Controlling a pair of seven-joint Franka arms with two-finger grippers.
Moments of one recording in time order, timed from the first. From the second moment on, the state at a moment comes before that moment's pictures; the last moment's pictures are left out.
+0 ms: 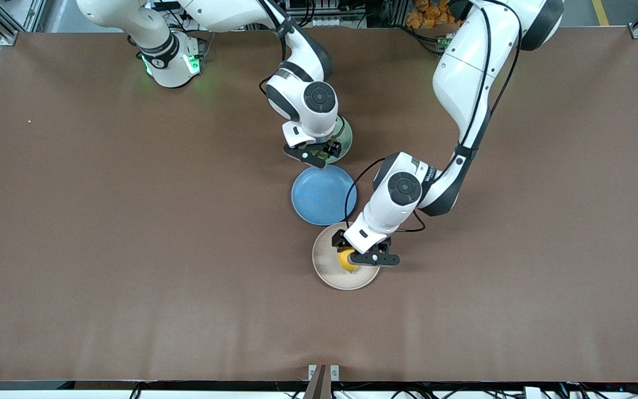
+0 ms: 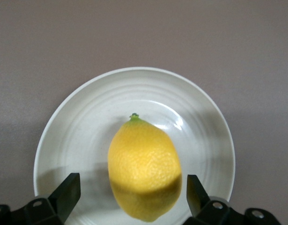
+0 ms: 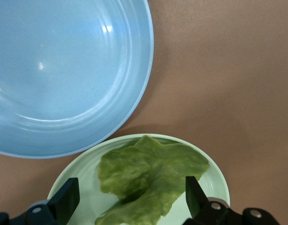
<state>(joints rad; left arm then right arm) -0.53 0.85 -0.07 -1.43 -0.11 2.57 -0.47 0.86 0.56 0.08 -1.79 0.06 2.23 1.32</state>
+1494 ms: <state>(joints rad) -0.53 0.94 -0.07 -1.41 -0.11 2.67 -0.48 0.86 0.50 0.07 -1.80 0.06 2.21 1.33</state>
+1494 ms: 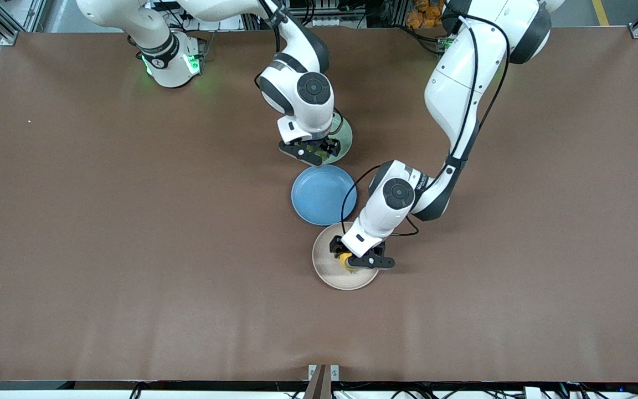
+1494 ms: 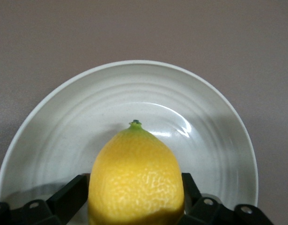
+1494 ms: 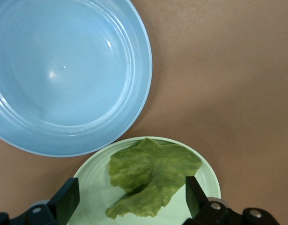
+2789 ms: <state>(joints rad) -0.43 0.77 -0.06 -1.37 -0.12 2.30 -0.47 0.86 0.50 0.06 -1.80 0.06 2.21 1.33</state>
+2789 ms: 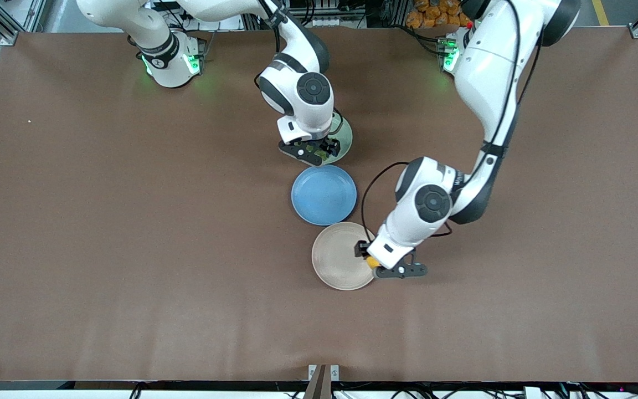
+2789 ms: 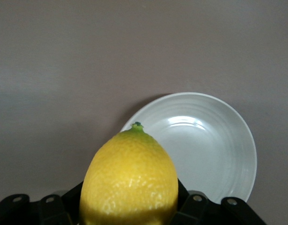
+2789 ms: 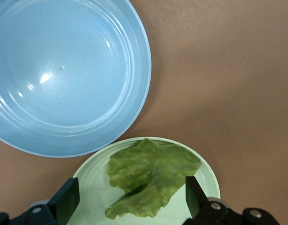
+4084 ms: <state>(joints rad) -0.08 0.52 -0.05 -1.73 -0.04 2.18 -0.18 0.87 0.53 0.07 -1.96 0.12 2.43 1.35</state>
